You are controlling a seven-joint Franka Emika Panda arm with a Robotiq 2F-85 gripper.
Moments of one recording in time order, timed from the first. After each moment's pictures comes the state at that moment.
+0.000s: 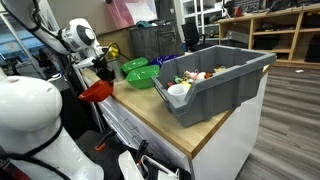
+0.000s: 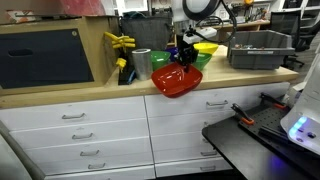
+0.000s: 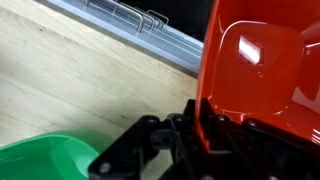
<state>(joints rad) 0.24 -0.05 0.30 -2.46 -0.12 2.38 0.53</state>
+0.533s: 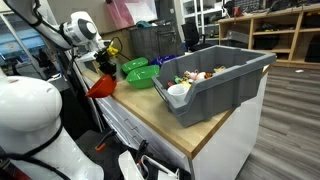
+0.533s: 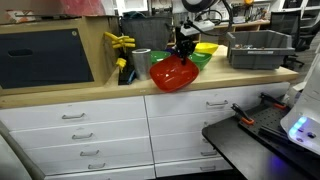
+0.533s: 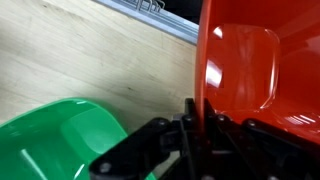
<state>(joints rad) 0.23 -0.07 0.26 -2.41 -0.11 2.37 0.53</state>
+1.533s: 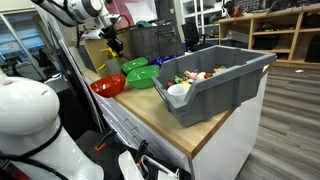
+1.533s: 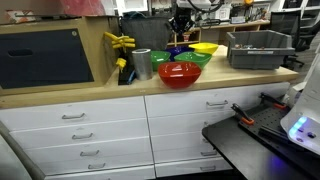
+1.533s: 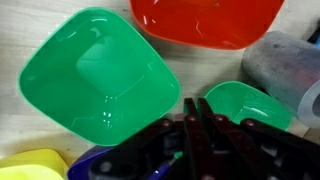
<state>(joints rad) 0.15 -0.13 0.20 -2.26 -0.01 2.37 0.56</state>
